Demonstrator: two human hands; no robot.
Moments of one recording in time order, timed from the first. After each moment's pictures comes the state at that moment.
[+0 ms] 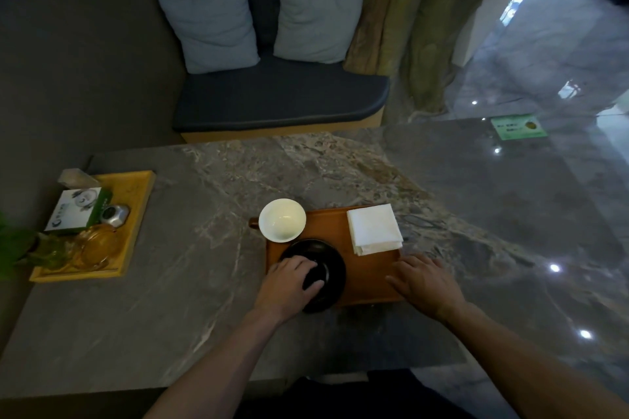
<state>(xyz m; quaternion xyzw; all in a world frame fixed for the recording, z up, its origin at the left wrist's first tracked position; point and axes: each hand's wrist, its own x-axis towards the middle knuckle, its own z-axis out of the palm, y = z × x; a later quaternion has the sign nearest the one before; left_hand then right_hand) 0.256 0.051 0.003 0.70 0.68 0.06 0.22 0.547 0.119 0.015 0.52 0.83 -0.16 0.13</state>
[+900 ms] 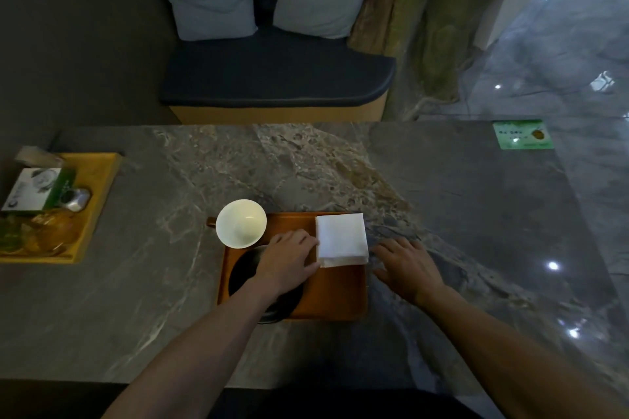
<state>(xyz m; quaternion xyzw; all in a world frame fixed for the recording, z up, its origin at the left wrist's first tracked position) 0.325 0.144 0.002 0.70 0.67 0.00 0.22 0.581 0.209 -0.001 0.43 0.88 -0.14 0.13</state>
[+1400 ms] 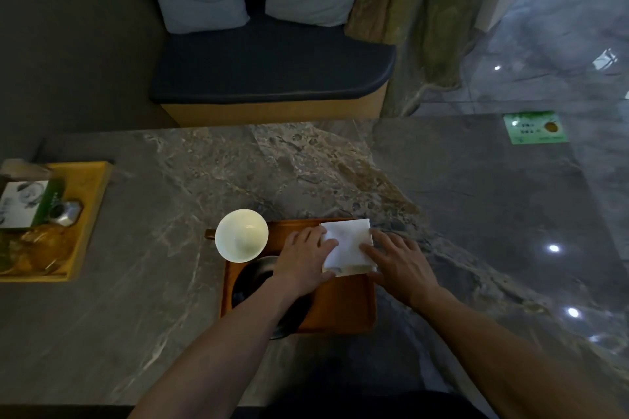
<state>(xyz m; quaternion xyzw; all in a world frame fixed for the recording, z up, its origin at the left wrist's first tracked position) 0.332 0.176 -0.017 0.74 0.64 -0.09 0.20 0.558 0.221 -0.013 0.42 0.89 -0.16 0.14</state>
